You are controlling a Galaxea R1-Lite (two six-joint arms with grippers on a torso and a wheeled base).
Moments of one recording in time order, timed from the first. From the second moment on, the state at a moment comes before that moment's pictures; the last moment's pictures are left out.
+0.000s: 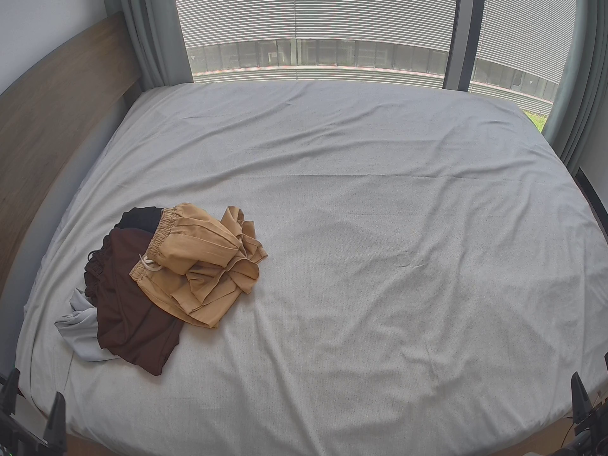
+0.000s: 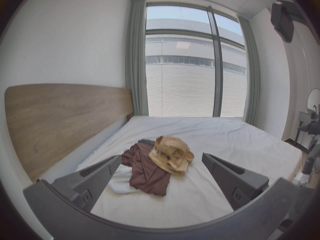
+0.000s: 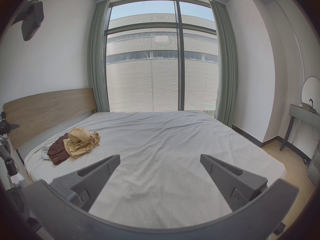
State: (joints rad) left arm 0.00 0.02 -0.04 -0.03 0.01 -0.01; right arm 0.00 0.02 -0.02 0.00 -0.03 0.02
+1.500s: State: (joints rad) left arm -0.09 1.28 -0.50 -0.60 -0.16 -0.24; right arm 0.00 0.02 -0.02 0.00 0.00 0.00
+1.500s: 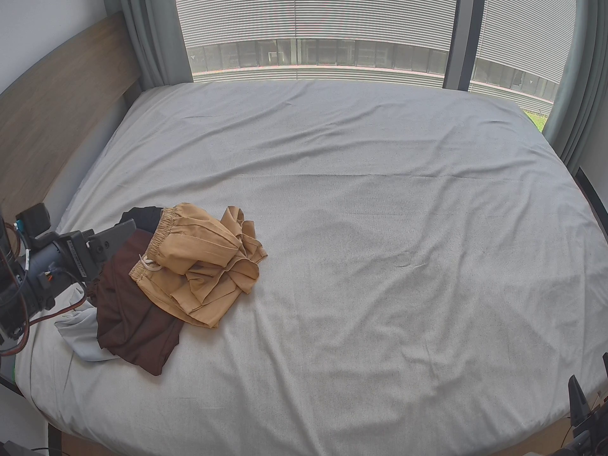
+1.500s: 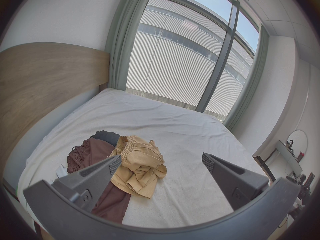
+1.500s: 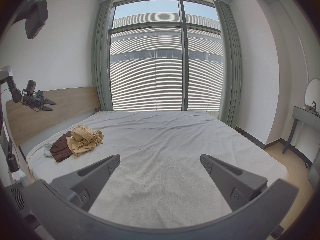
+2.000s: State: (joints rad) left arm -0.06 1.50 -0.55 -0.75 -0.19 -0.25; right arm 0.00 0.02 -0.02 0.00 0.00 0.00
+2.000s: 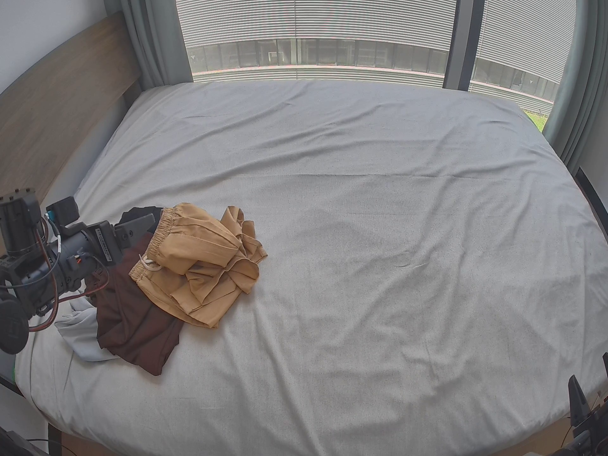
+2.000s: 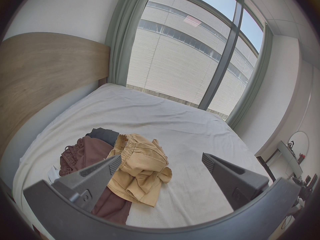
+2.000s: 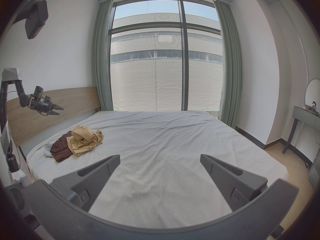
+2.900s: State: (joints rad) left arm 0.03 1.80 -0.75 -0.83 -0.27 -0.37; right arm 0.00 0.02 -0.02 0.00 0.00 0.00
